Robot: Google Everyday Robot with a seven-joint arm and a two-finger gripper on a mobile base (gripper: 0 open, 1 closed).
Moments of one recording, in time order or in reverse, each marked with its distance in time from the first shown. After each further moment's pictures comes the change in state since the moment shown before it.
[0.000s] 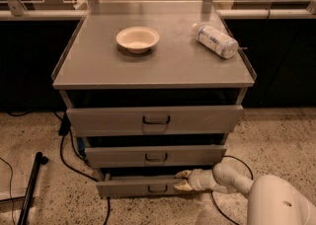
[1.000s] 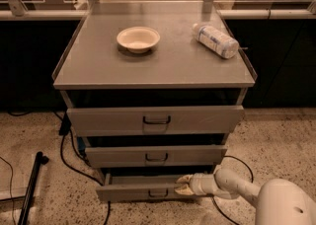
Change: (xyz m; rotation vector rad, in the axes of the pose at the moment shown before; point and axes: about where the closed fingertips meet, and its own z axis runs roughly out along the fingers) arm 0.007 0.022 -0.012 0.003 0.000 0.023
